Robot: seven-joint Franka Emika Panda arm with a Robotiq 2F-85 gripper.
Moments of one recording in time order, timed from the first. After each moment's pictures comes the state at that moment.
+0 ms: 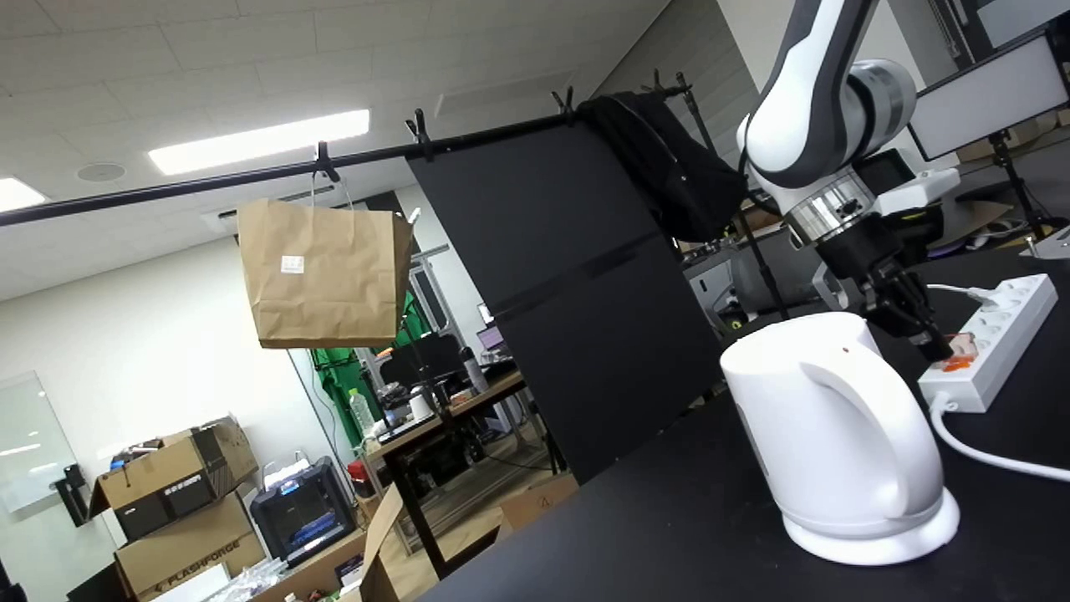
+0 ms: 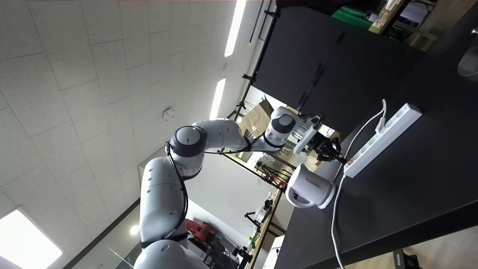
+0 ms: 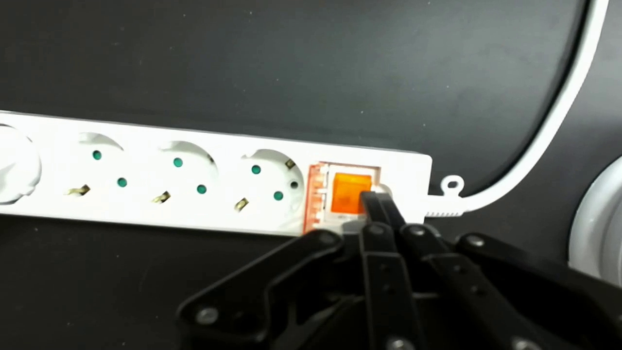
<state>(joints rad) -0.07 0.79 0.02 -1.58 -0.02 2.15 -0.26</state>
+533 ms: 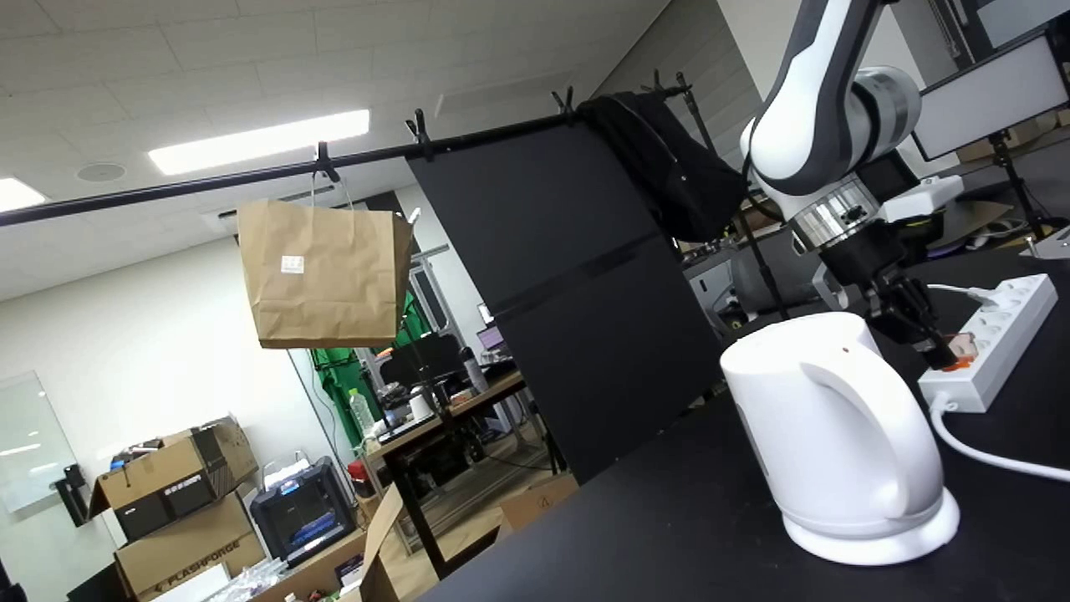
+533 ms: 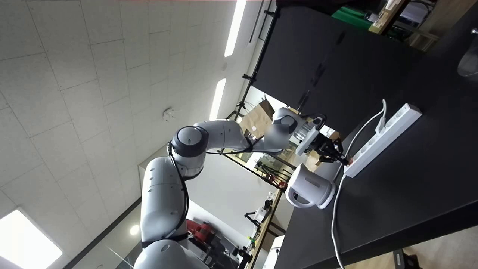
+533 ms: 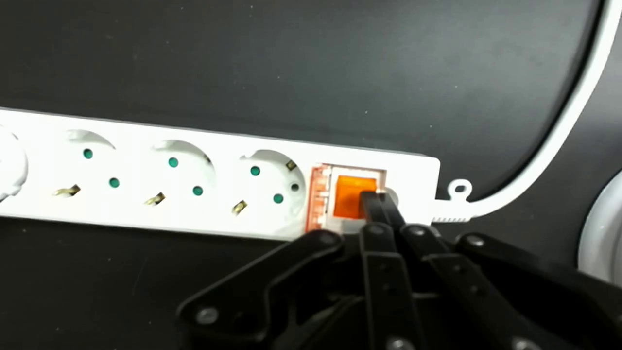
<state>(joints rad) -0.07 0.80 0.02 -1.57 -0.02 2.17 -0.28</state>
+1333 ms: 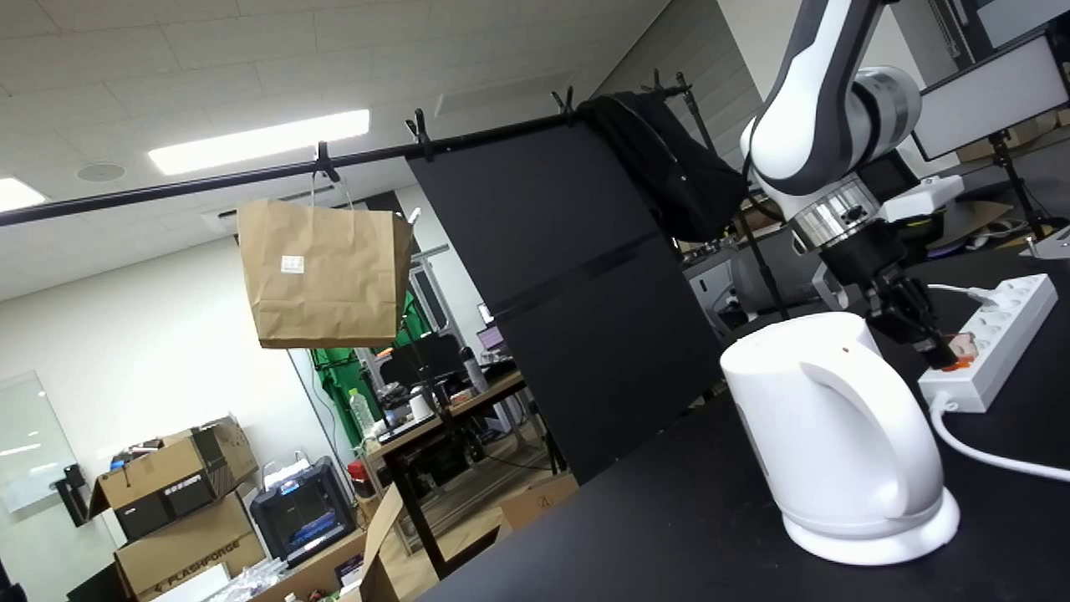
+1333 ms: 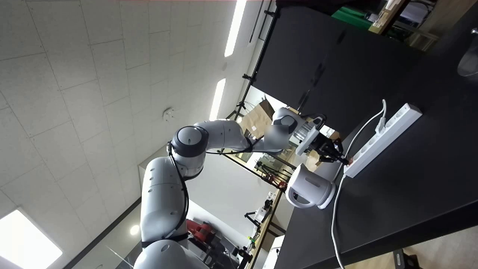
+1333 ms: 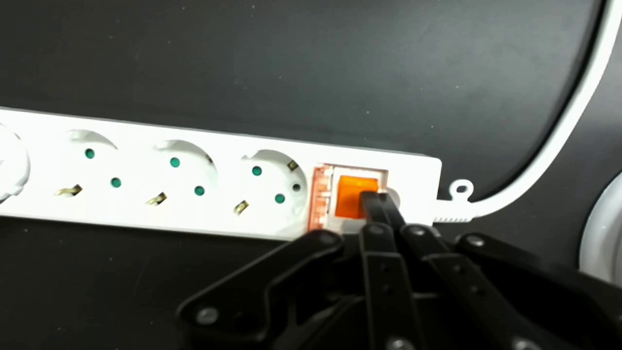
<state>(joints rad) -0.07 0.80 0.02 -1.57 -0.02 2.17 -0.28</state>
